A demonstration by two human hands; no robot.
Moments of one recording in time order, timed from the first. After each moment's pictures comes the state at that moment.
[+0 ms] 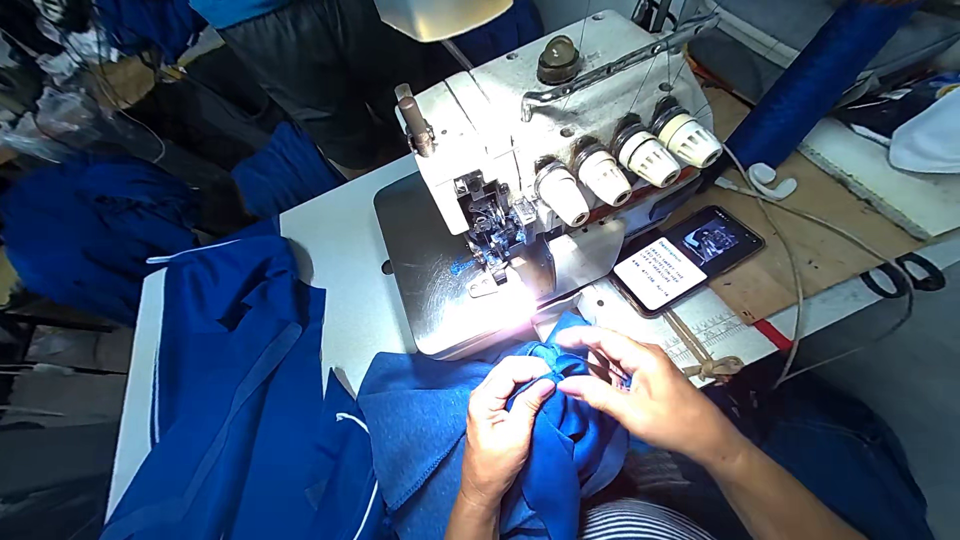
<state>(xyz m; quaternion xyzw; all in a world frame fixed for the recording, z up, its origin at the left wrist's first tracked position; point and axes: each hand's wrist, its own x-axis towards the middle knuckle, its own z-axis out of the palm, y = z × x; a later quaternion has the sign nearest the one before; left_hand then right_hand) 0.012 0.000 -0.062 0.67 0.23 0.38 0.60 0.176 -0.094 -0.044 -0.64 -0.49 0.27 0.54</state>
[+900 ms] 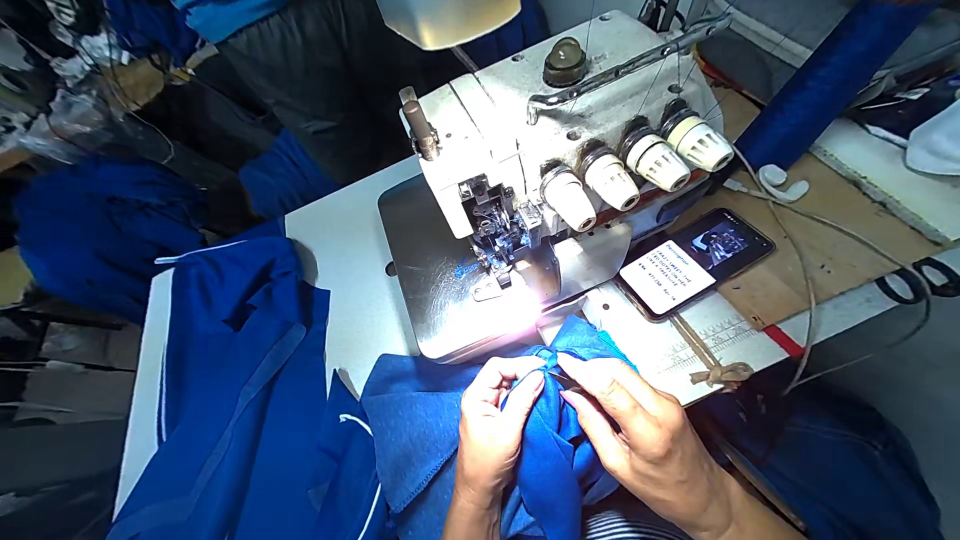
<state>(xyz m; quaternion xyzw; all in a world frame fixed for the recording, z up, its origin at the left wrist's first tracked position) 0.012 0.004 -0.055 0.59 0.30 0.37 0.66 0.143 -0.100 -0.055 -0.67 -0.57 -0.01 0.47</state>
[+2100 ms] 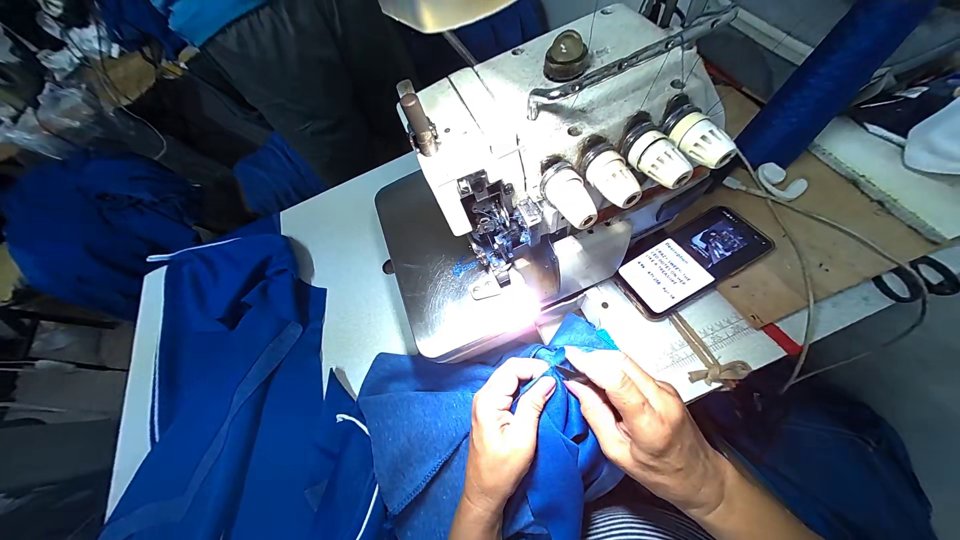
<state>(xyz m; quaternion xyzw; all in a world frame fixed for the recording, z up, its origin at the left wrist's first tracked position) 0.013 0.000 -0.060 0.69 0.27 0.35 0.57 0.153 -0.096 -0.063 -0.64 -0.58 -0.04 0.49</state>
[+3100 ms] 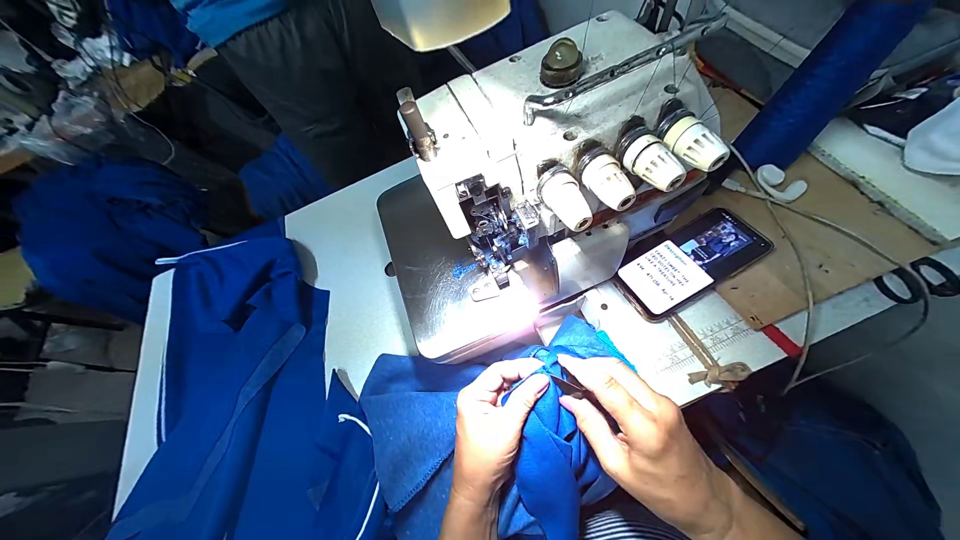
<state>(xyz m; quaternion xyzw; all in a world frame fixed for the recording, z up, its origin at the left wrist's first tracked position) 0.013 0.003 -0.055 0.58 0.31 0.38 0.65 0.142 -0.103 -0.057 -0.68 -0.56 0.02 0.48</state>
